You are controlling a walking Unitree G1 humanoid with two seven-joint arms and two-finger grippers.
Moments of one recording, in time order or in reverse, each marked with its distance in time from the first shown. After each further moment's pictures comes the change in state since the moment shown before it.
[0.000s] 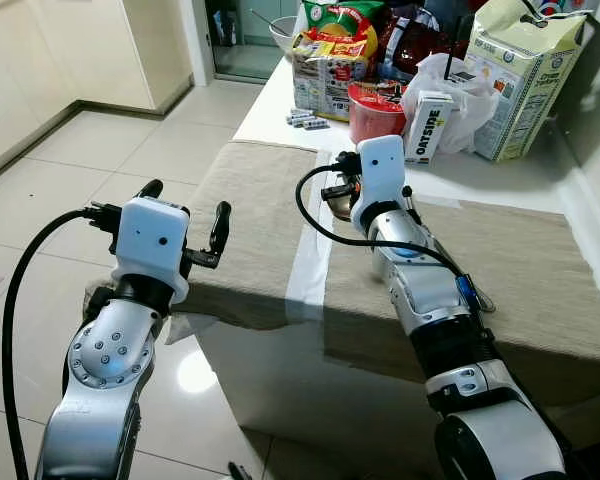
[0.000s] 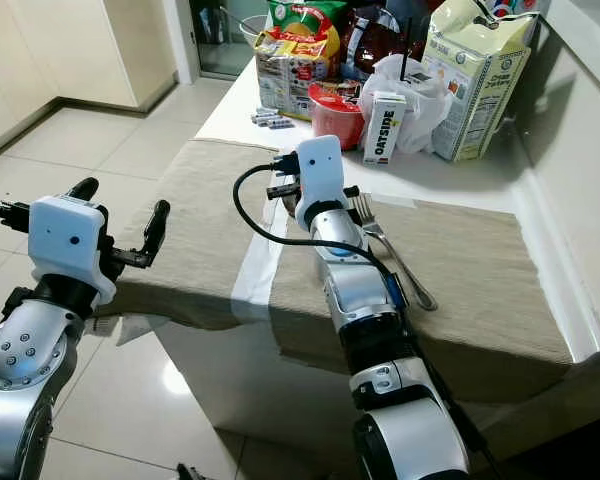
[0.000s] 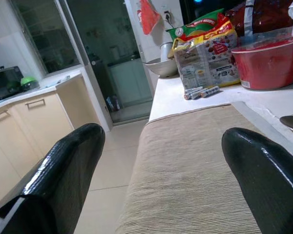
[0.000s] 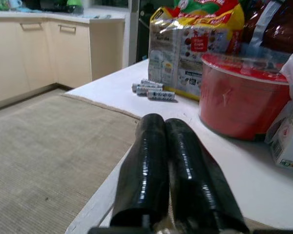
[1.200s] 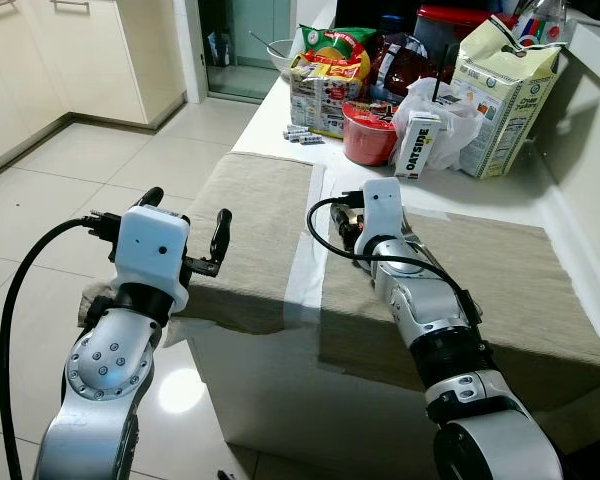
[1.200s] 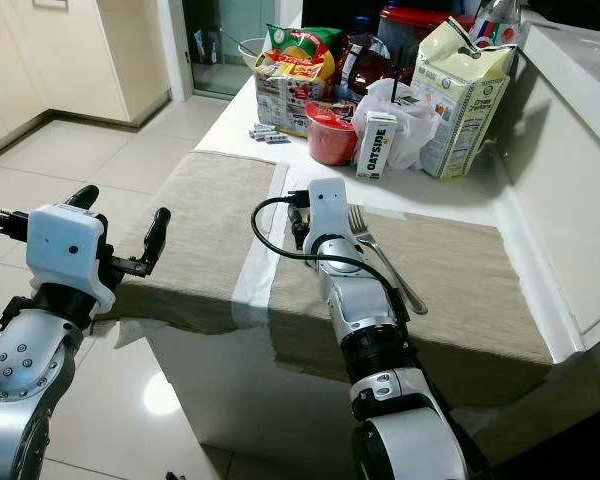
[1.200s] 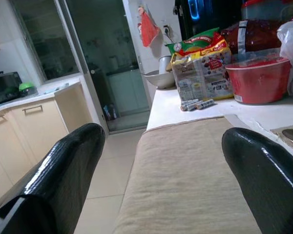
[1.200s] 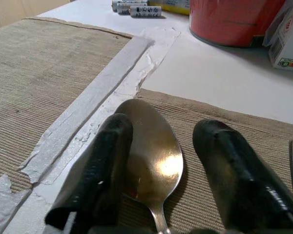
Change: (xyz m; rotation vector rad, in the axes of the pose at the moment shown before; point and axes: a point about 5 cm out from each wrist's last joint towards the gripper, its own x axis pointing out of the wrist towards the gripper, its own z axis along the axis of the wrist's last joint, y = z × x) left arm -0.005 -0.002 0.001 -0.007 0.005 -0.007; right arm -0.009 0.001 -0.052 0.102 0.293 -0.032
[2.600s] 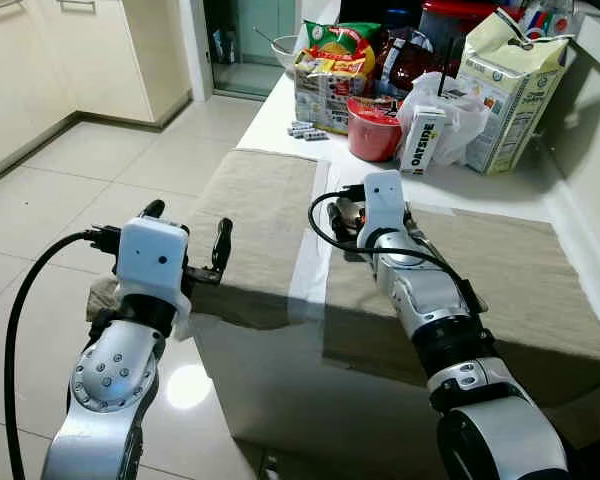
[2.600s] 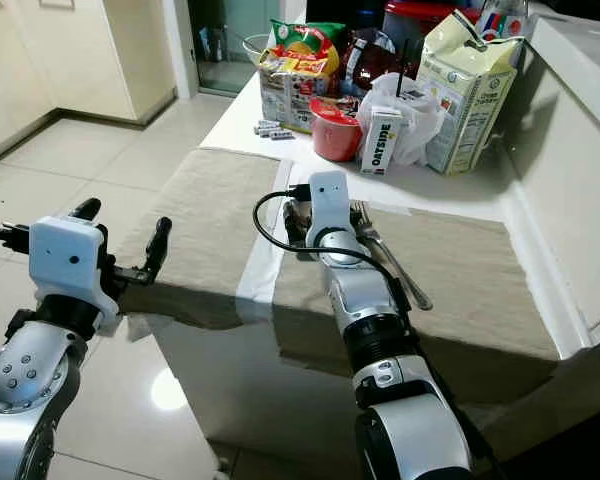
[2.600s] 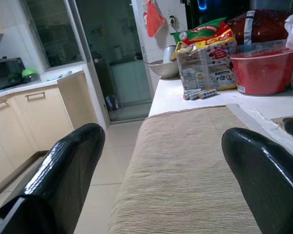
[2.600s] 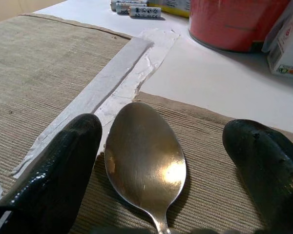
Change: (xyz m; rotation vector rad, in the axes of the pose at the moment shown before) left arm -0.009 -0.004 -0.007 -0.047 0.029 0.021; right arm 0.006 -0.006 0.009 -0.064 -0.006 -0.029
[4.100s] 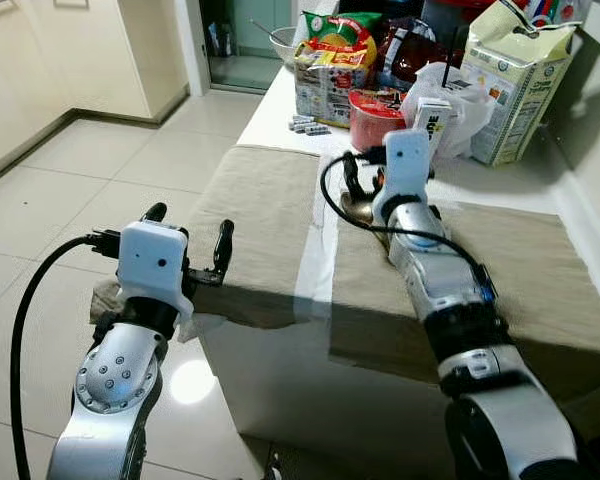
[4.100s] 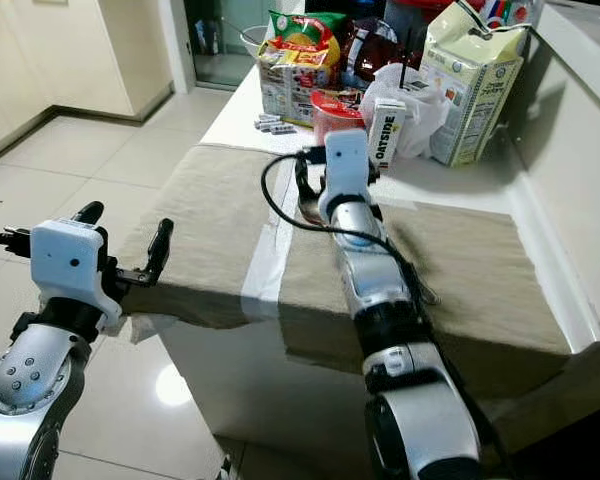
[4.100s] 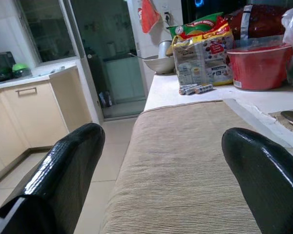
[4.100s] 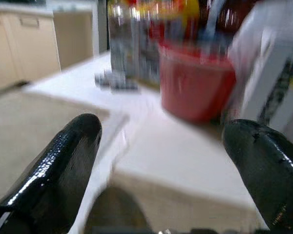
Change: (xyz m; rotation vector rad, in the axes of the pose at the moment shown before) left arm 0.000 -0.004 -0.006 -0.038 -0.003 -0.010; right arm -0.004 -0.023 0.030 -0.003 -0.221 -0.081
